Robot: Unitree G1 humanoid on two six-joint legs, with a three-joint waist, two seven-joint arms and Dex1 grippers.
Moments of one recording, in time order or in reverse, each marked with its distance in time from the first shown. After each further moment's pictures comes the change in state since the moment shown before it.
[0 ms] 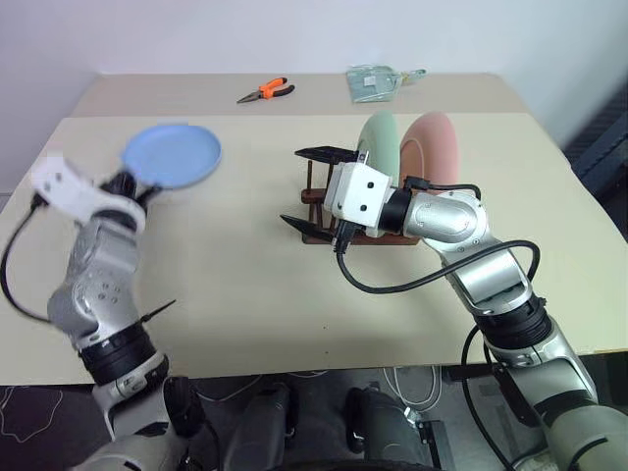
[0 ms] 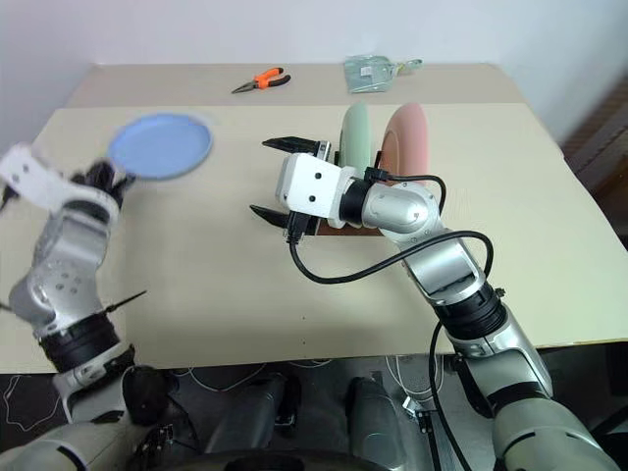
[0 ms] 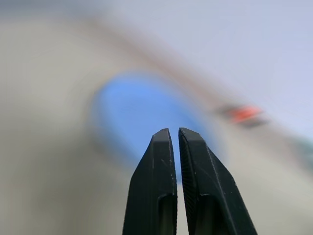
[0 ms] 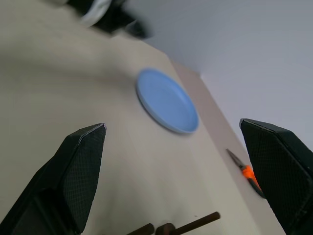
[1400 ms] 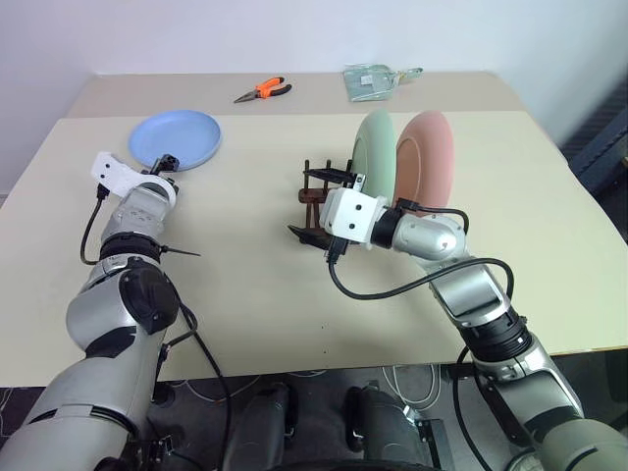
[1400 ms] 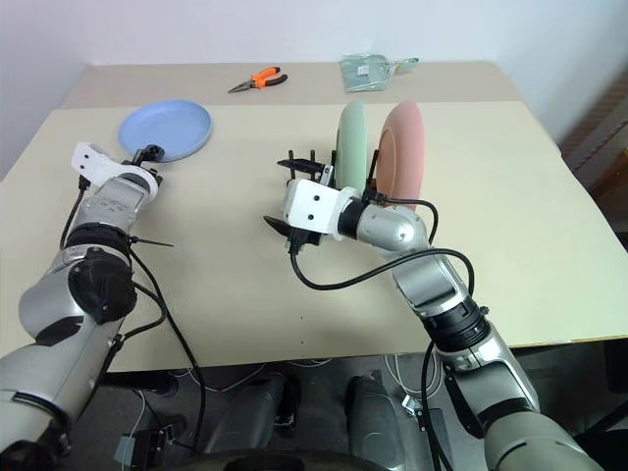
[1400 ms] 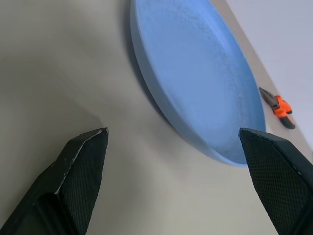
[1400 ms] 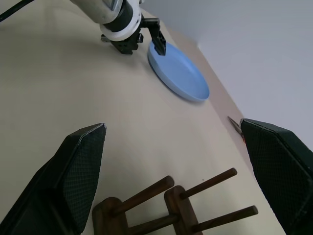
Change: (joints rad) left arm -0.515 0.205 0.168 1.541 0.030 -0.506 -0.088; right arm 0.111 0.055 0.001 0.077 -0.138 -0.054 -0.030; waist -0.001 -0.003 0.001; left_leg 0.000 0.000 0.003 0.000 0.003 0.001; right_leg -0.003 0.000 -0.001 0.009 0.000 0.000
